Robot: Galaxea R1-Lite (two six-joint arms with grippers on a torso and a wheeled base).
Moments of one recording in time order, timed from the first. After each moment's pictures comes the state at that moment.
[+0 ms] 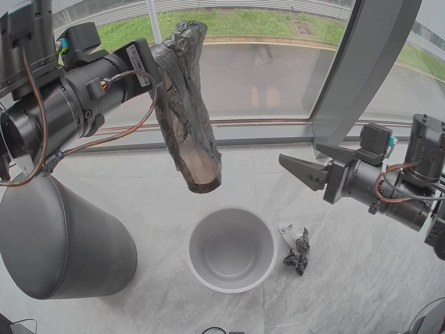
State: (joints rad) left arm -0.74 1.49 -1.19 -0.38 0.42 -0.26; right arm 0.65 1.51 -0.70 -0.74 -0.01 0.16
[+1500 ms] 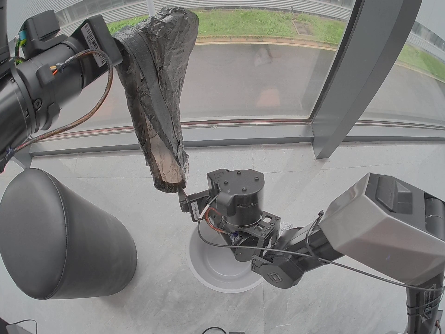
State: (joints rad) left arm -0.75 1.37 -1.18 -0.34 0.42 -0.29; right arm 0.89 2.31 -1.27 -0.98 -0.47 -0.03
